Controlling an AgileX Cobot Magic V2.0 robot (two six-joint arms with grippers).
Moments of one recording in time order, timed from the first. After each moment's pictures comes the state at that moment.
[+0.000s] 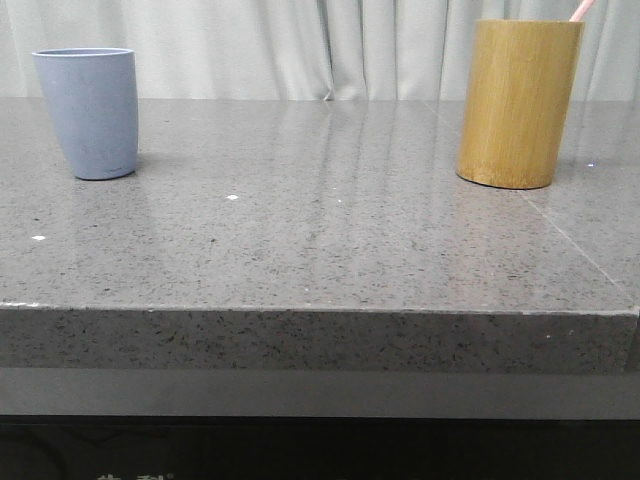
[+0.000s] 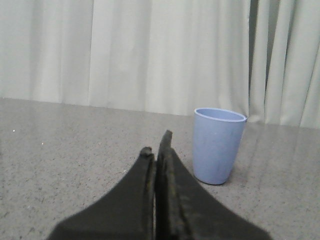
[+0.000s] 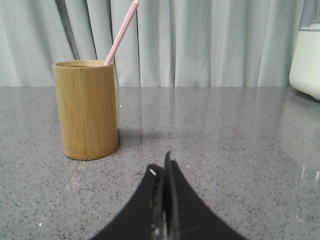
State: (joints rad) left arm -0.07 0.00 -0.03 -0.16 -0.06 0.10; right arm -0.02 -0.01 0.00 0.03 0.00 0.04
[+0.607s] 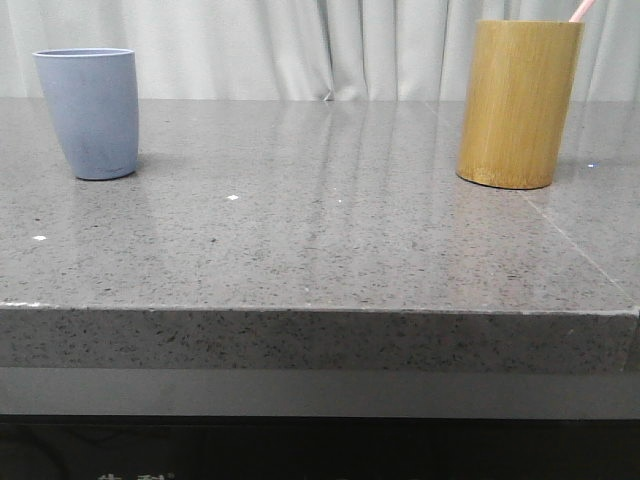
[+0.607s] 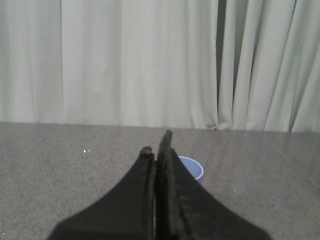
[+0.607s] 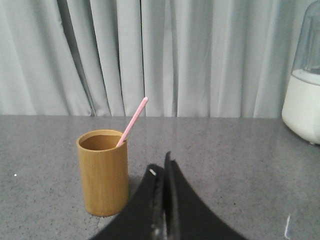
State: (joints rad) left arm -0.07 0.35 -0.74 -0.16 0.46 0.10; right arm -0.02 0.23 -0.63 0.03 0.47 0.04
